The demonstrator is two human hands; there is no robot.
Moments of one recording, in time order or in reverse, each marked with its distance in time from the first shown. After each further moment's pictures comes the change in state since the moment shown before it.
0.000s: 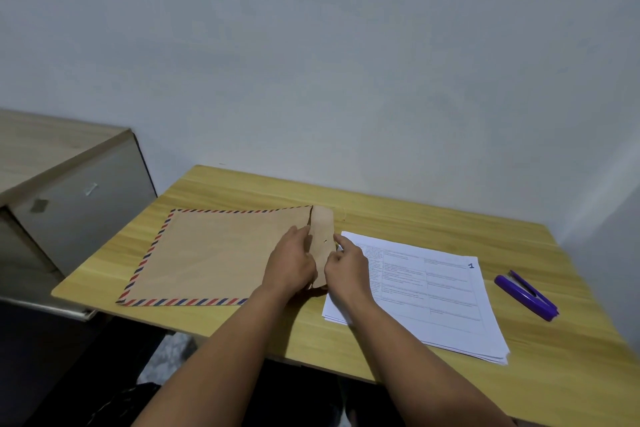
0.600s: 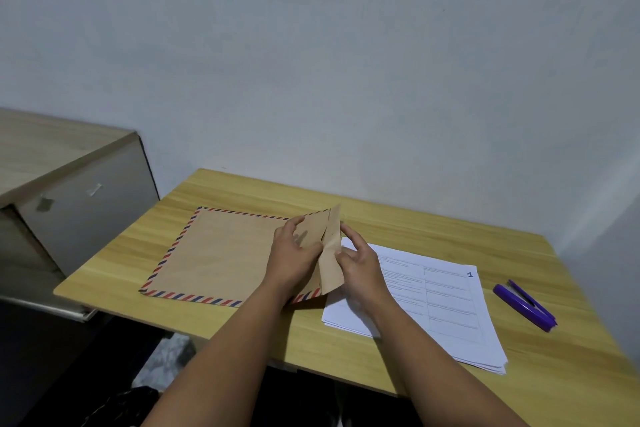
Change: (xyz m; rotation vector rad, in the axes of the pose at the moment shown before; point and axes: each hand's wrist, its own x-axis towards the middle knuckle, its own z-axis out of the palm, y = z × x) left_hand 0.002 0.006 -0.004 -0.551 0.108 -0.141; right_hand 0.009 0.002 -0.024 0.459 -0.205 0.044
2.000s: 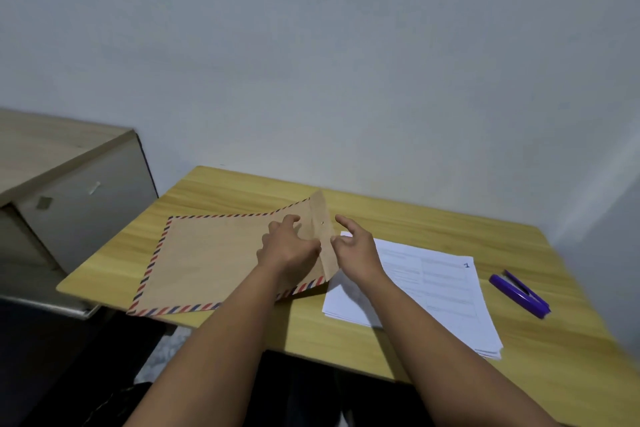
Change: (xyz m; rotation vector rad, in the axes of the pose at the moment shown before) left_hand 0.008 0.017 -0.012 0.492 -0.088 -0.157; right_hand 0.014 -0.014 0.002 -0.230 0.033 -0.056
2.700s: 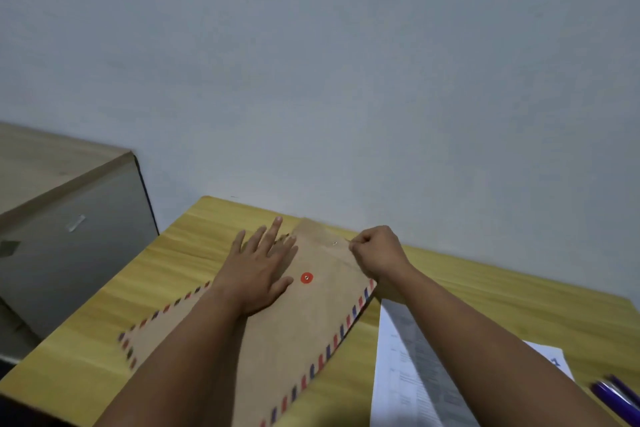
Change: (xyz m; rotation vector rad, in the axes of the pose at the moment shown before) left_hand 0.157 -0.093 -0.070 0.897 0.101 0.561; right_hand 0.173 -0.032 0.030 -0.459 0.049 0.014
